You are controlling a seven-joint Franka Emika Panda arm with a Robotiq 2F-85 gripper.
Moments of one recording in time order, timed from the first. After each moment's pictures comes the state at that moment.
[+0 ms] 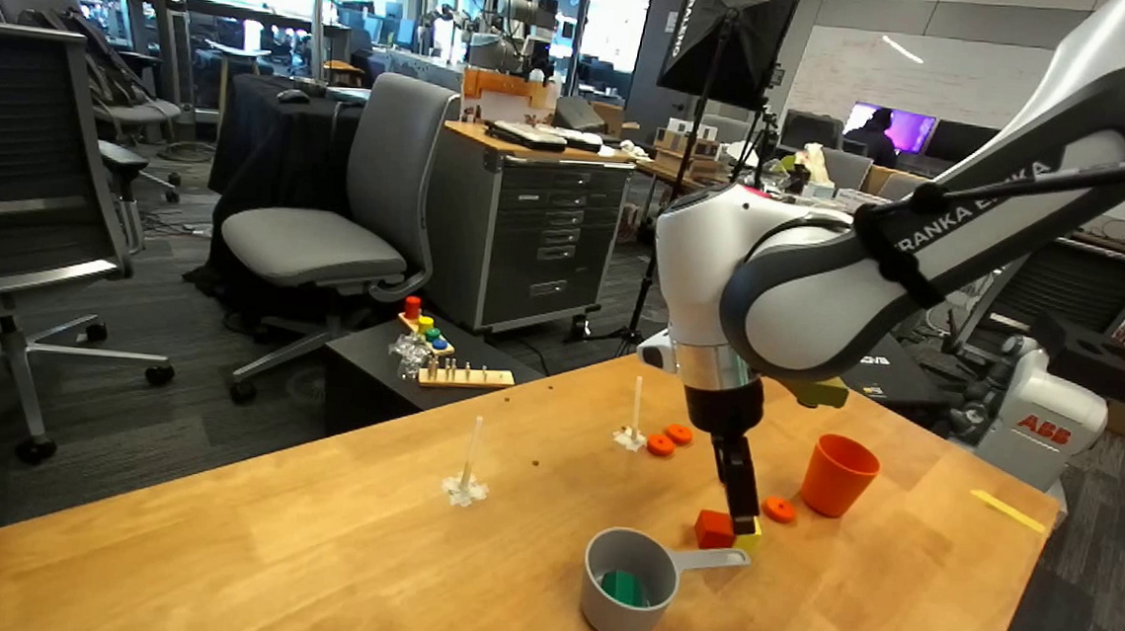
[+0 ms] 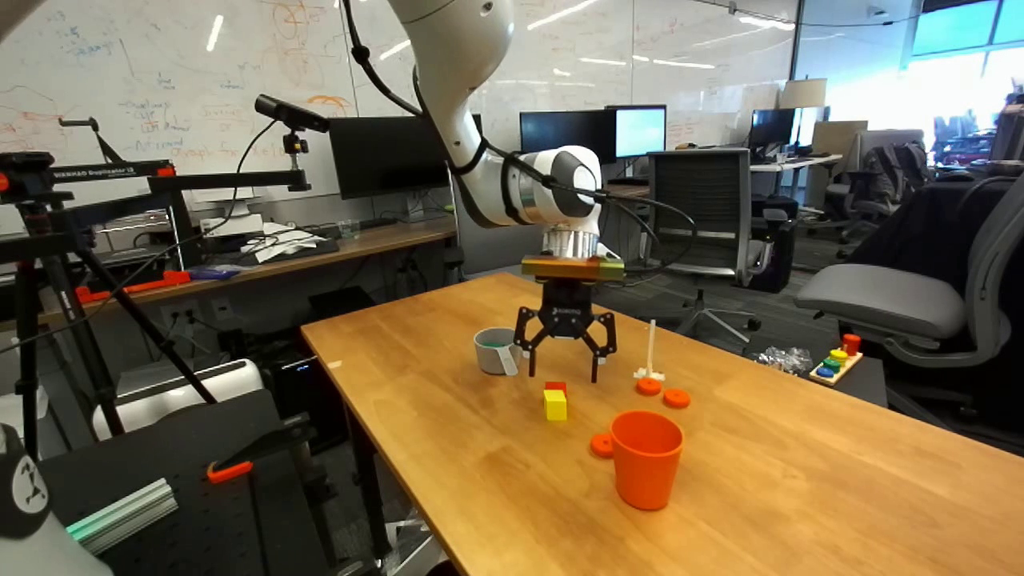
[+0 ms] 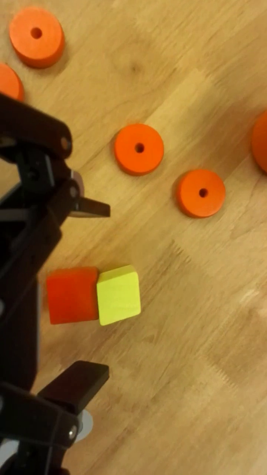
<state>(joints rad) 0.11 0.81 0.11 -1.68 -0.35 2.08 -0.37</state>
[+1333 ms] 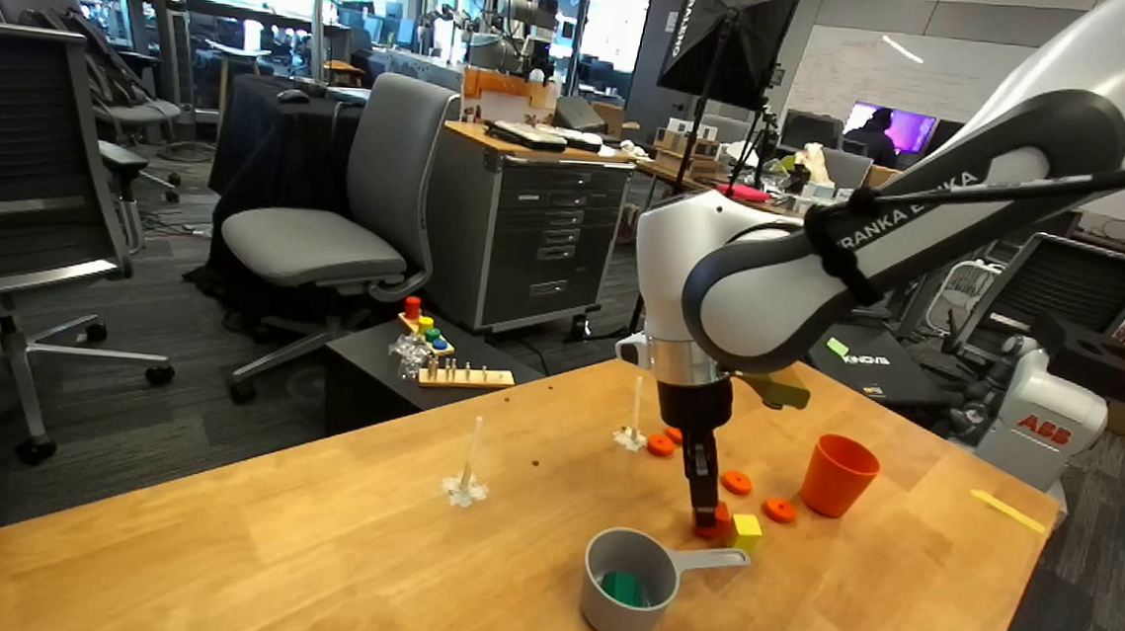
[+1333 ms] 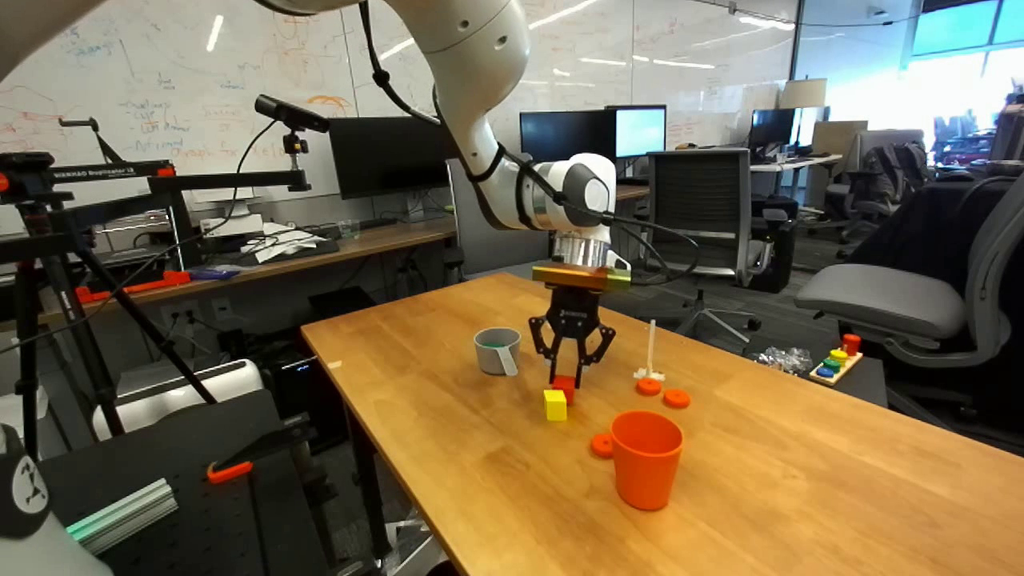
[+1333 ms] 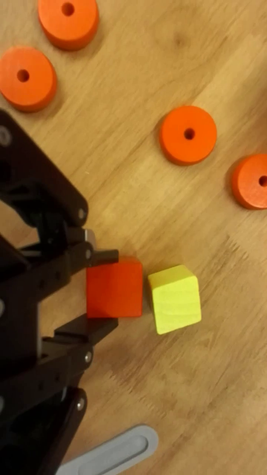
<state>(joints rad) 0.09 0.91 0.13 -1.54 -0.26 2.07 -0.40</state>
